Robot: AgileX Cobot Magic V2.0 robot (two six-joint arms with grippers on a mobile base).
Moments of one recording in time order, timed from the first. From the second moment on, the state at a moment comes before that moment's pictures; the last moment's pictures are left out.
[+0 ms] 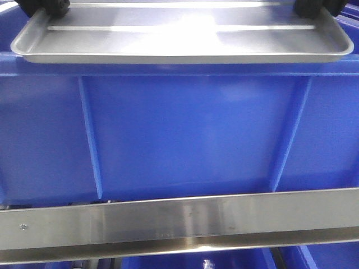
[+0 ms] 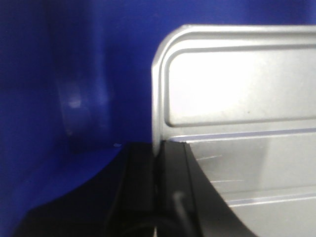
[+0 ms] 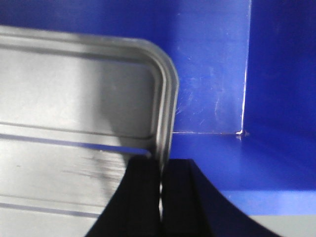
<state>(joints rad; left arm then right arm) -0.81 1.39 -1.42 0.21 1.21 -0.72 0.67 1.35 -1.35 -0.24 1.21 0.67</state>
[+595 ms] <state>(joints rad) -0.81 1.39 -1.42 0.22 1.18 -0.72 0.67 1.35 -1.35 -0.25 1.19 0.67</state>
